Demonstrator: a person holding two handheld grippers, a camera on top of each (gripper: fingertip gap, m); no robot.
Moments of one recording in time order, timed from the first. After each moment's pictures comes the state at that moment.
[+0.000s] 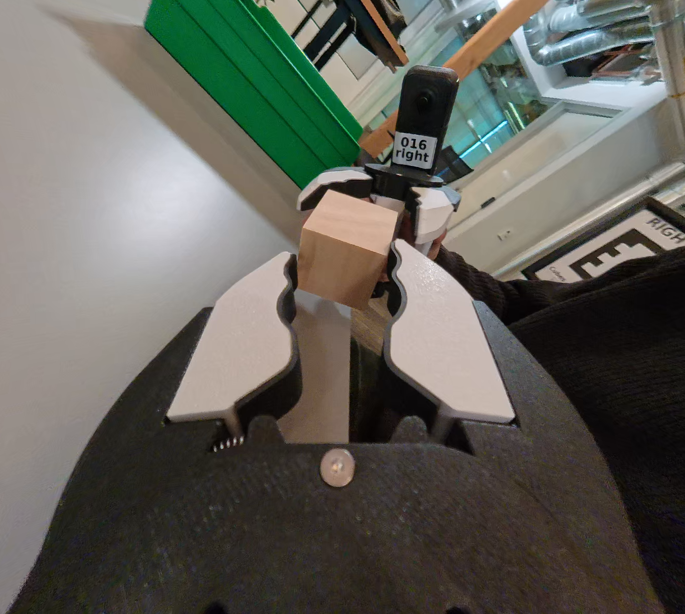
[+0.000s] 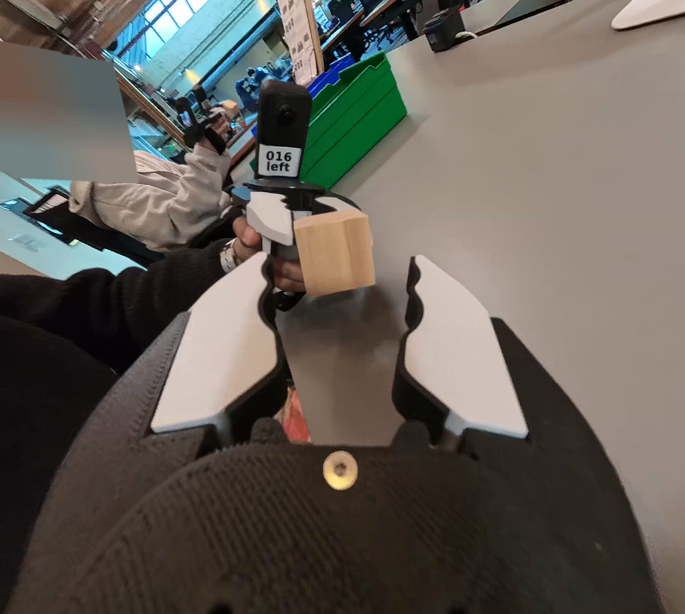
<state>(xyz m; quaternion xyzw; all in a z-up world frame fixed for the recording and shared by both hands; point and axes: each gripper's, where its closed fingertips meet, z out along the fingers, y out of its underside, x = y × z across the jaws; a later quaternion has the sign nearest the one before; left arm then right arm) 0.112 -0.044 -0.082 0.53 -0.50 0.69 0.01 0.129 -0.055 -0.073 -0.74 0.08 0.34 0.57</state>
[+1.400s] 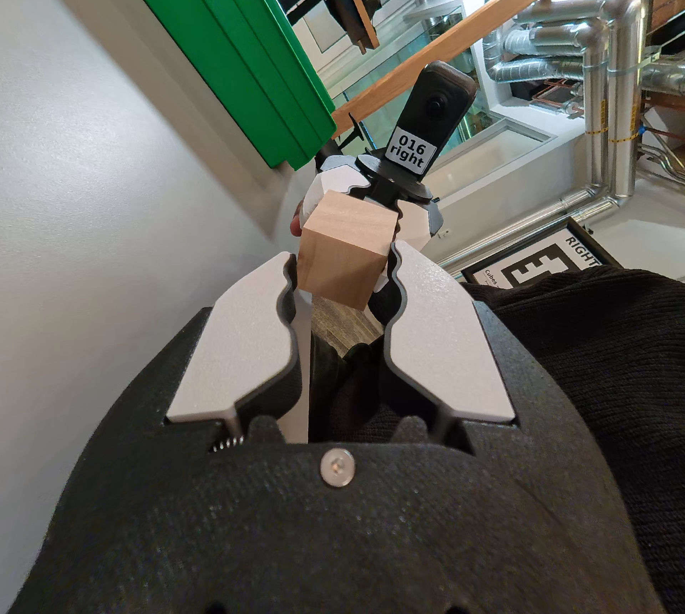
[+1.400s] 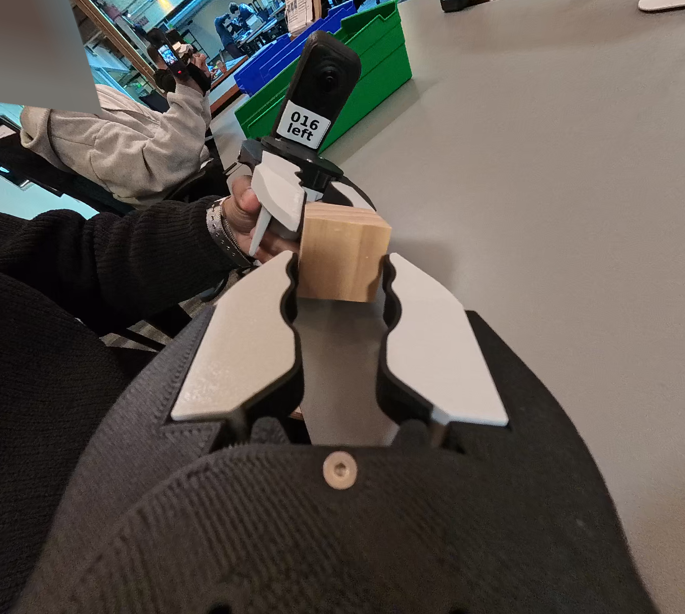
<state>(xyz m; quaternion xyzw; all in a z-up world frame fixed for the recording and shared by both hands) 0.113 -0.064 -0.086 0.53 -0.46 0.70 0.11 0.114 -0.063 -0.085 -0.78 0.03 0.30 0.55</state>
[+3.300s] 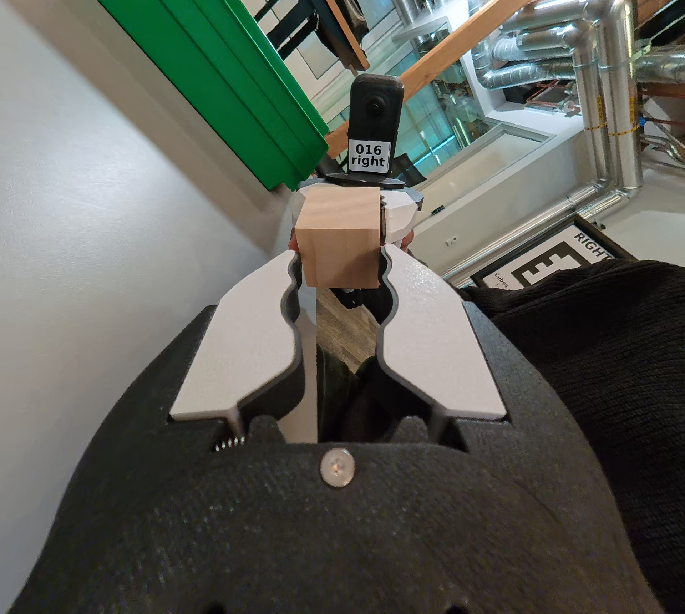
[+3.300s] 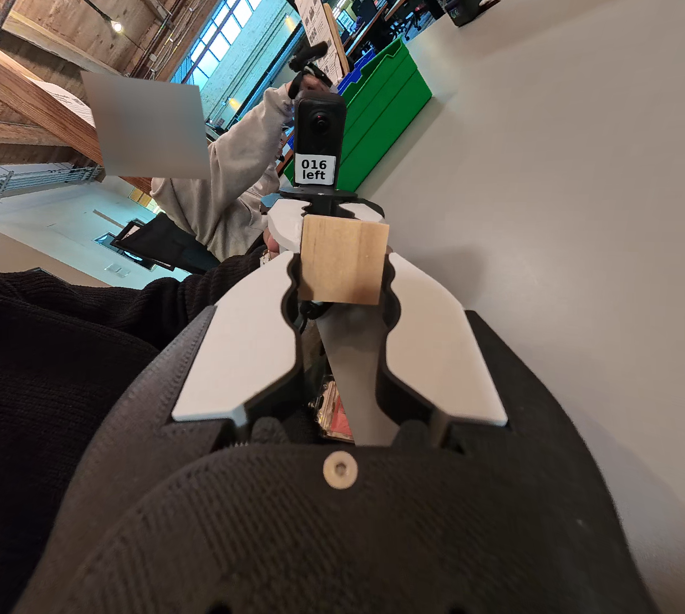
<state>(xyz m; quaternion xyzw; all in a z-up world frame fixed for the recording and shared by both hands) 0.115 -0.062 -0.078 0.51 -0.47 0.72 0.07 0.126 -0.065 -0.073 -0.72 0.12 0.42 0.54</state>
